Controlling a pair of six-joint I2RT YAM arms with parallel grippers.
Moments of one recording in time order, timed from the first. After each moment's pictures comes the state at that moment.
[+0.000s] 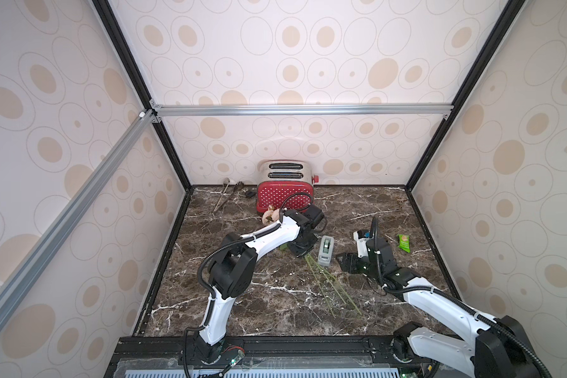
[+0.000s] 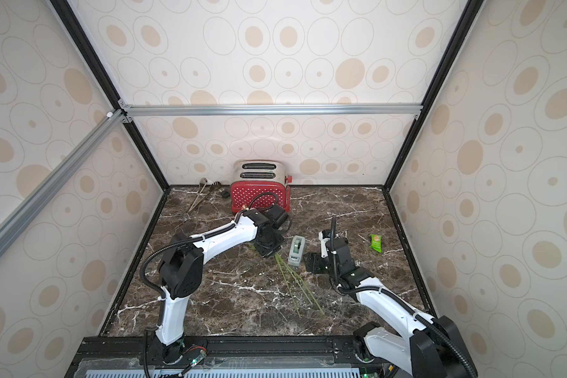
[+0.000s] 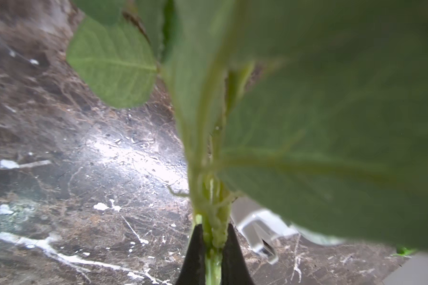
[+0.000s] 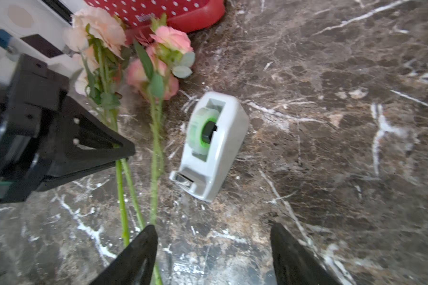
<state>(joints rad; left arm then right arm) -0.75 2.06 1.70 -0.95 0.01 -1.39 0.43 1.08 0.53 -0.11 -0.14 0.42</state>
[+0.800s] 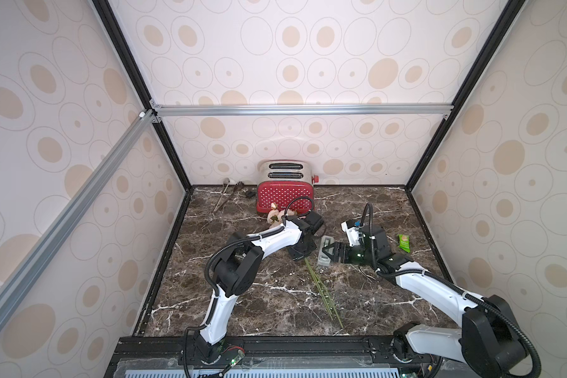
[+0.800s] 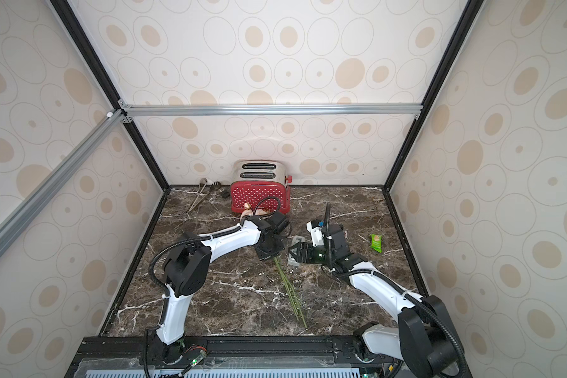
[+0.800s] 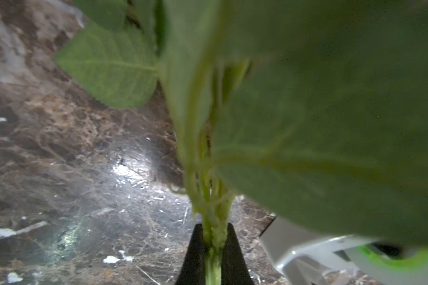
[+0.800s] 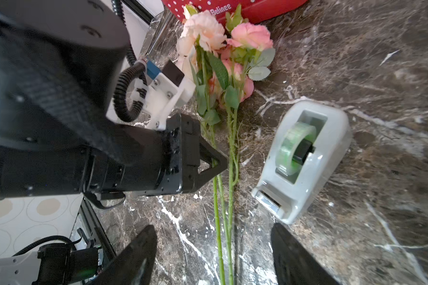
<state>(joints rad) -0.76 2.11 1.64 -0.89 -0.02 -1.16 0.42 1.23 0.66 -0.08 -0.43 0.51</state>
